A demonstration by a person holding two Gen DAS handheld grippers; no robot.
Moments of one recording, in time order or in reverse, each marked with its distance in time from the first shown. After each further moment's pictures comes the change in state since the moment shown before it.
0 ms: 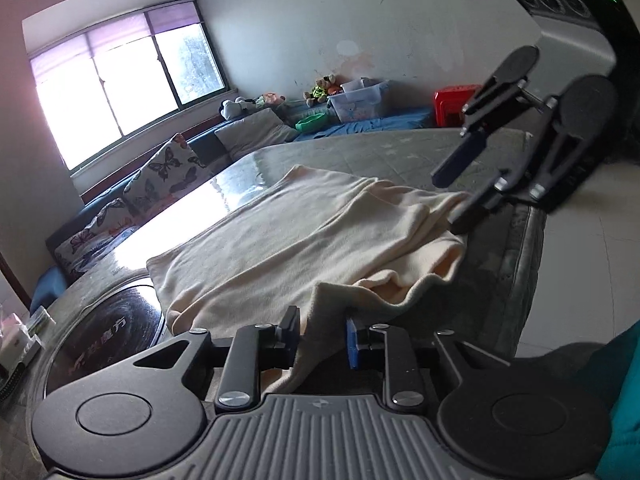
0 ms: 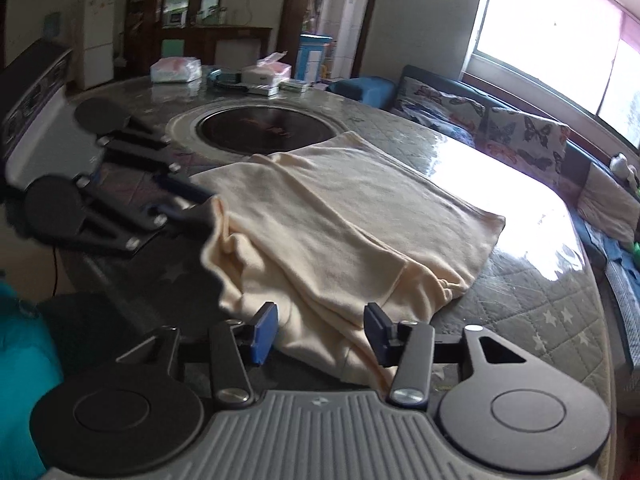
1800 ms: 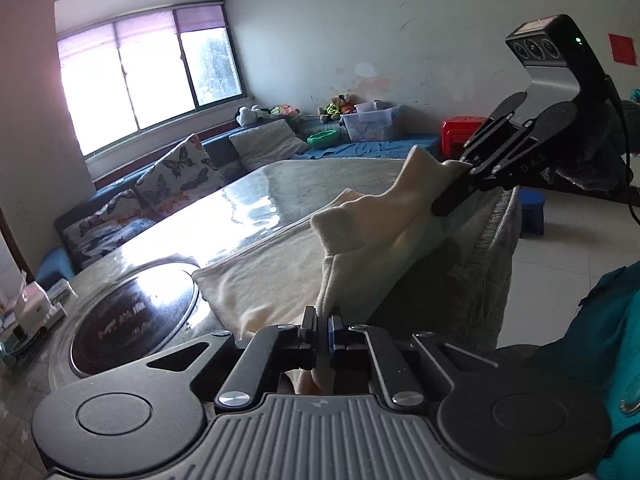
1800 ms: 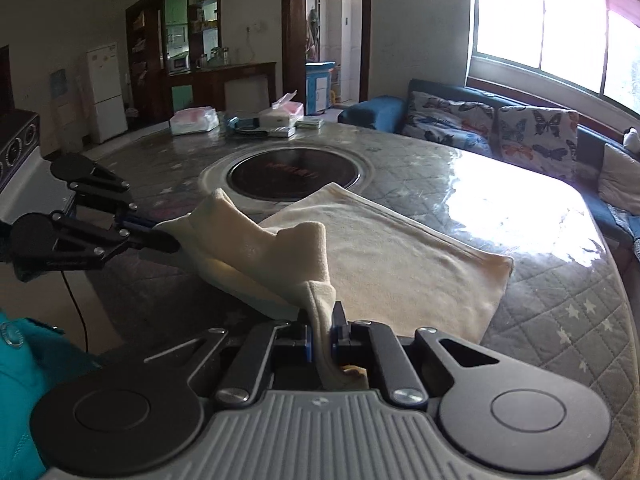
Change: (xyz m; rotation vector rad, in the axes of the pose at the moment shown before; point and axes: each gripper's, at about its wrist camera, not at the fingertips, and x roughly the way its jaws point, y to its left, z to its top) left arm -0.088 0.008 -0.012 -0.088 -0.038 -0.005; right arm -0.031 -0.003 0.015 0.146 -0.083 0.110
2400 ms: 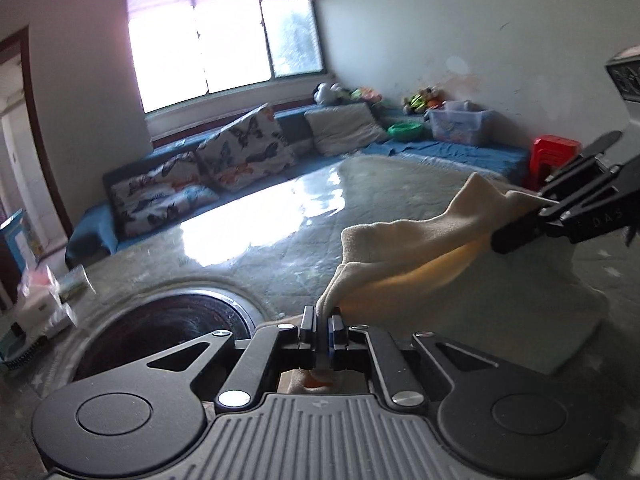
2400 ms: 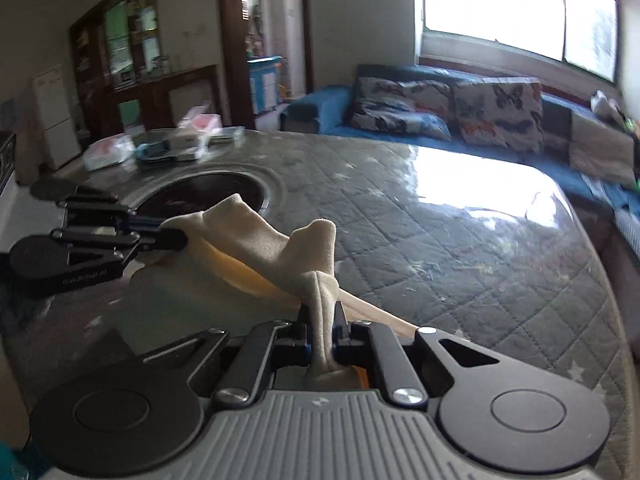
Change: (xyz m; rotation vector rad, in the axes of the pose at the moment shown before) left arm 0.176 0.092 0.065 -0.200 0.086 0.194; right arm 0.111 -0.105 0.070 0.145 0.023 -0.104
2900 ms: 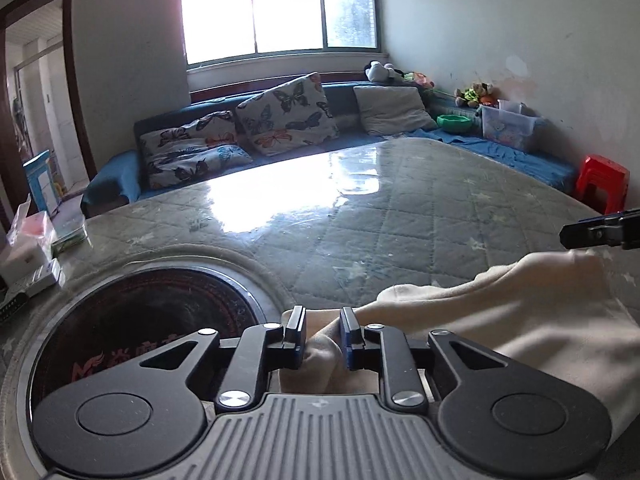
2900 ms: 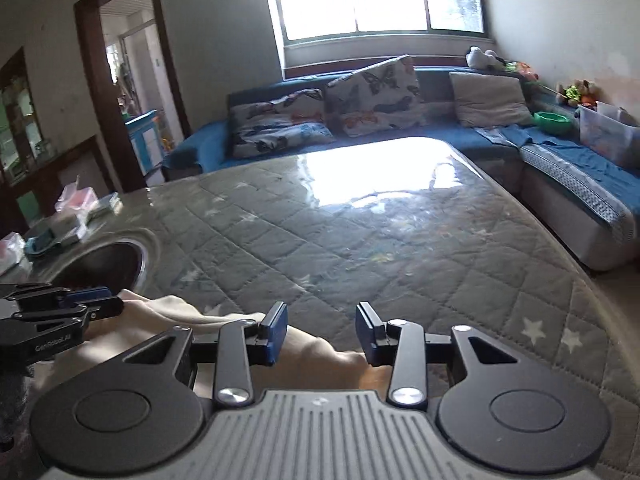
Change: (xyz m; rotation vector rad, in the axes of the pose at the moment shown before) left arm 0.032 0.021 0.005 -0.158 0.036 0.074; right arm 0.019 -0.047 -0.014 0.291 -0.100 -0.231
